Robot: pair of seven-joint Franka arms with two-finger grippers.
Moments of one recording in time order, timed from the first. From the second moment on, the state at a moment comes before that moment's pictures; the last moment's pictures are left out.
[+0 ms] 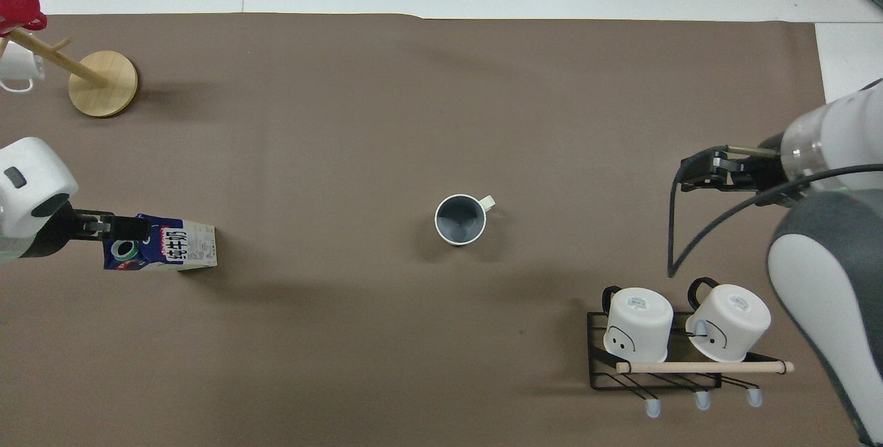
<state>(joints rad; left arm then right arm) -0.08 -0.22 0.05 -2.13 -0.02 1.99 0.13 0.20 -0.04 -0.13 -1.76 -0.02 1.71 0.28</state>
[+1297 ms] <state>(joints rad) -0.15 -0.23 0.03 -2.21 -0.02 2.07 -0.03 0.06 -0.10 -0.12 -1.52 -0.02 1.46 0.09</state>
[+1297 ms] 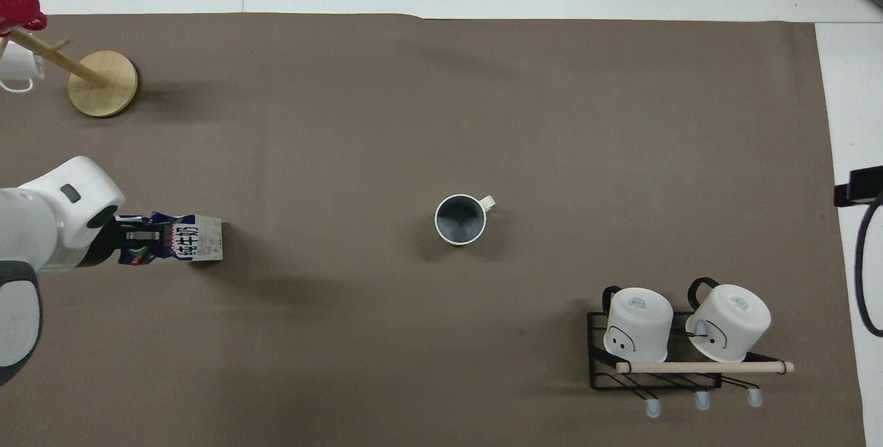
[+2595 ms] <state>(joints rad) -0.56 0.12 0.01 -1.87 -0.02 2.11 -0.55 0.06 -0.12 -0.12 -1.57 -0.02 1.44 0.09</state>
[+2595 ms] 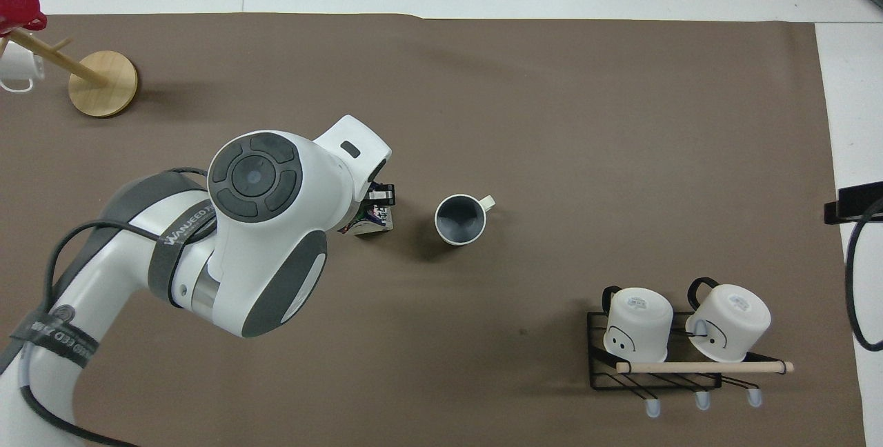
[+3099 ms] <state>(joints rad) -0.56 0.12 0.01 -1.88 -0.03 2.11 -0.55 0.06 -0.12 -0.12 -1.57 -0.02 1.44 0.09</state>
